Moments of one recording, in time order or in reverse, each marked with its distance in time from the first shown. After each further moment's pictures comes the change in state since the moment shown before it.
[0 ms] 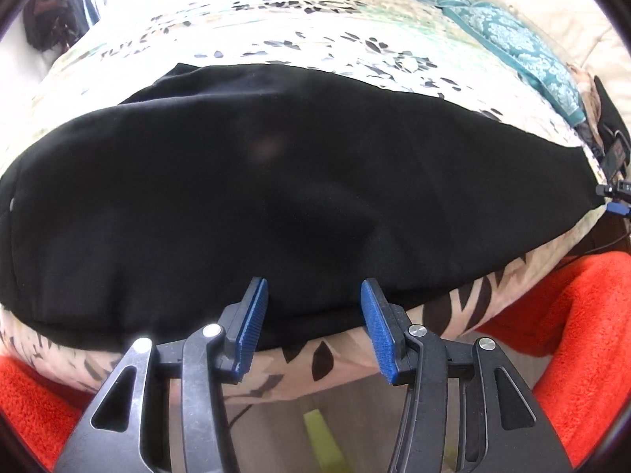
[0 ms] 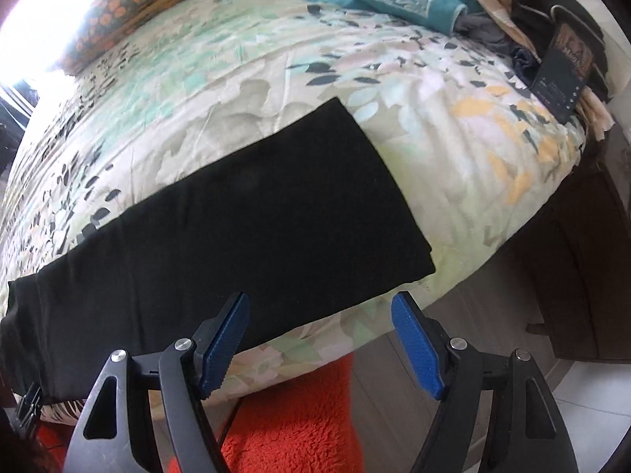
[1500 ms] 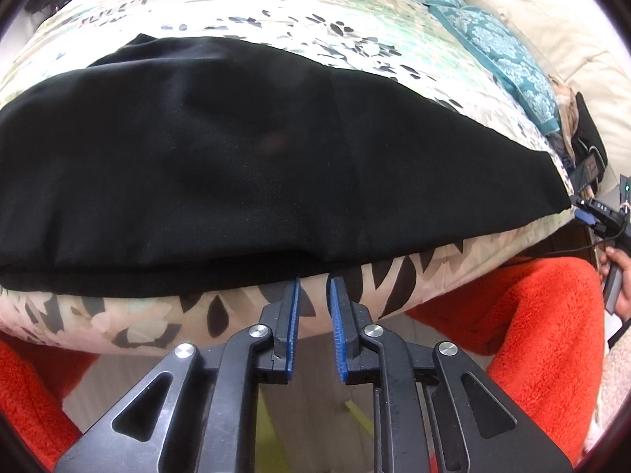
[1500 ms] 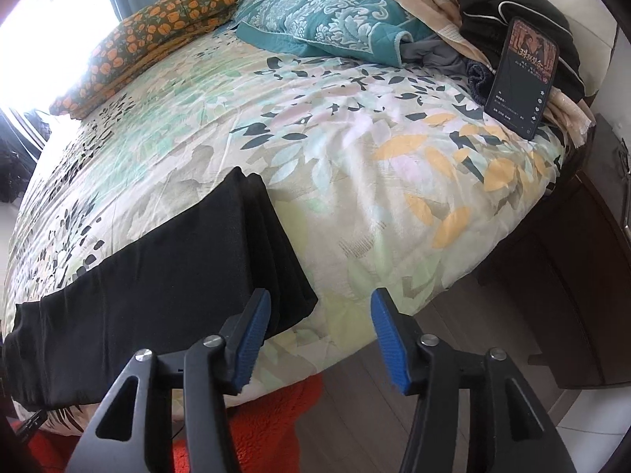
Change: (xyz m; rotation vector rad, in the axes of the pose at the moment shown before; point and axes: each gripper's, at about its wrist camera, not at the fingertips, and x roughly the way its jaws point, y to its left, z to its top) left arm 0.001 -0.040 -0.008 -0.055 0.066 -0.124; right arm -0.009 -0.077 0.019 0.031 -0.145 0.057
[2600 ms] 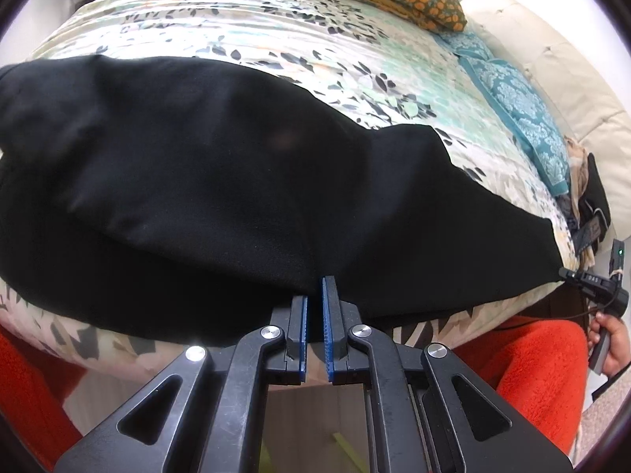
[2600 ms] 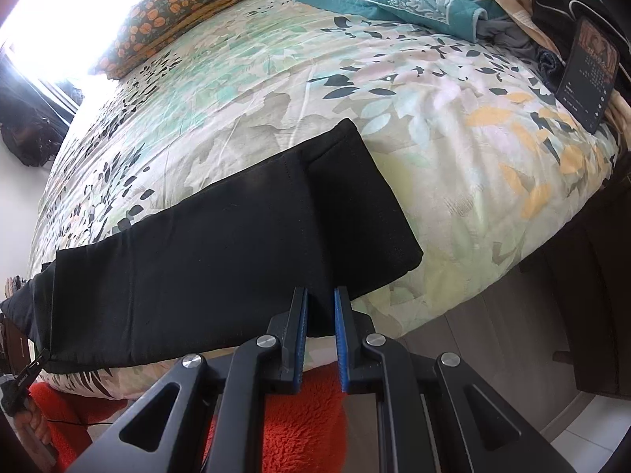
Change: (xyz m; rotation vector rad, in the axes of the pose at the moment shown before) left arm -0.014 0.039 0.021 -0.129 -0.106 -0.001; right arm 0.013 0.042 -0.013 -0.070 0.146 0.132
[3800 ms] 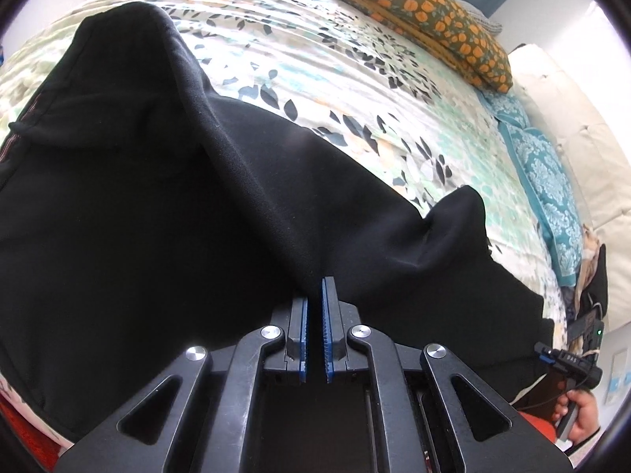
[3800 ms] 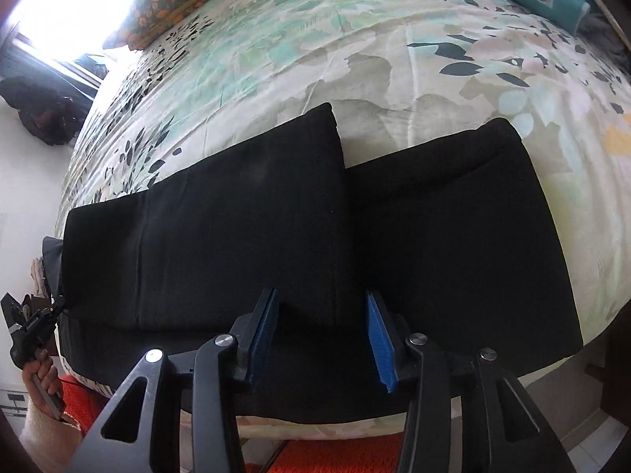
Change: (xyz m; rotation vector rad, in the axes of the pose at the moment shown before) left arm 0.037 0.059 0.098 -0.188 -0.074 -0.010; right arm 0.066 0.064 0.043 -0.040 0.139 0.130
